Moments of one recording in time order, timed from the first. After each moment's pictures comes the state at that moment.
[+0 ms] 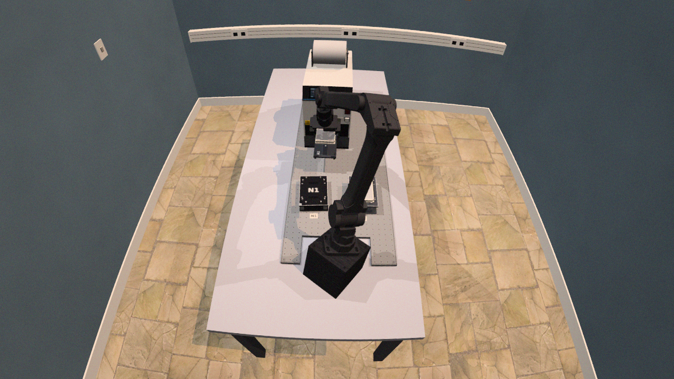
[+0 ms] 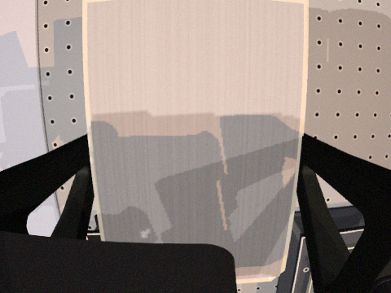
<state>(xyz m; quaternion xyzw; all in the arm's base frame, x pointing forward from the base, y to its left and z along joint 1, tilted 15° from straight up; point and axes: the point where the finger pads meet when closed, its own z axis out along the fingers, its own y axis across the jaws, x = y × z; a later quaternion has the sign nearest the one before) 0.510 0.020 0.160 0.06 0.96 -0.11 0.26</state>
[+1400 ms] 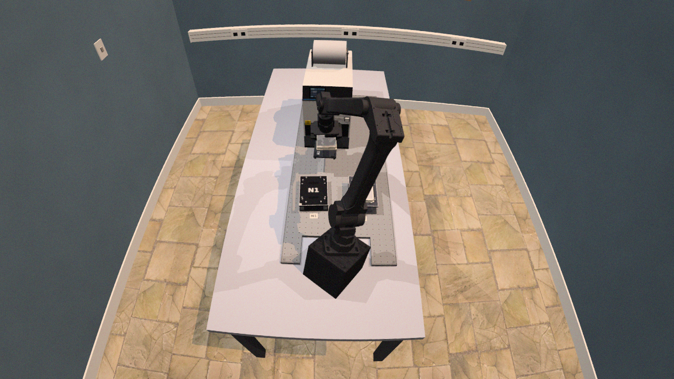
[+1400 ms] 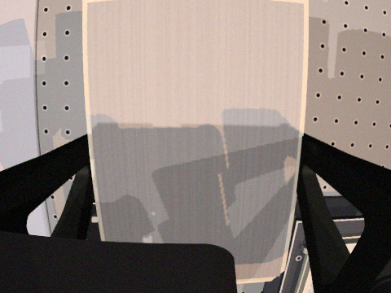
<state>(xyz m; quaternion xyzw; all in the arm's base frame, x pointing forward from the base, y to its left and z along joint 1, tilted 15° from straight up) 0.481 0.019 0.148 0.02 0.96 -0.11 0.26</state>
